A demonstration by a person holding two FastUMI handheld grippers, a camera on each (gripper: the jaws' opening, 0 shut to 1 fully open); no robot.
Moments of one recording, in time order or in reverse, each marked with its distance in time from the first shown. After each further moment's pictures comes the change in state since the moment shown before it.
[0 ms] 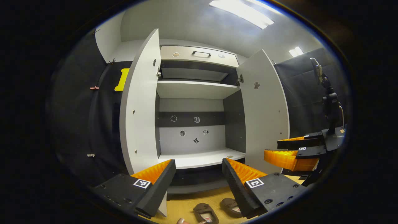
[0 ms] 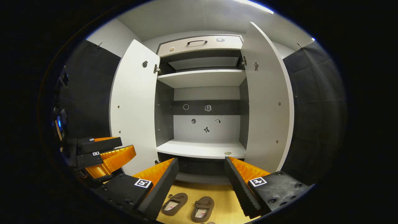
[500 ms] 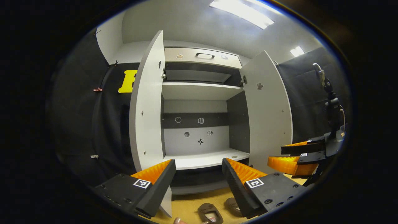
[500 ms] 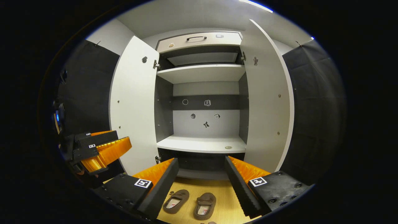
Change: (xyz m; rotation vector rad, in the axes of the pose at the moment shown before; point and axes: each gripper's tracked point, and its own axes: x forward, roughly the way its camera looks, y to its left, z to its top) left arm -0.007 0.016 -0.001 0.011 -0.008 0.020; right arm -0.004 0.007 -0.023 0.013 0.047 -0.025
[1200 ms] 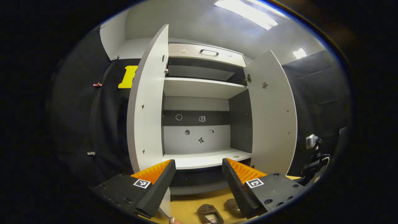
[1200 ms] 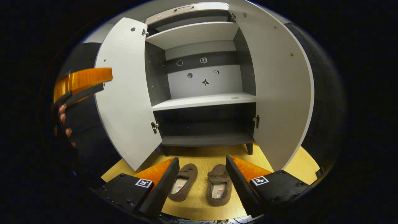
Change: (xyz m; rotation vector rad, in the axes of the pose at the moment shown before) left arm 0.026 0.014 -0.017 -0.021 0.023 0.006; right arm 0.035 0.009 -0.188 0.097 0.306 -0.013
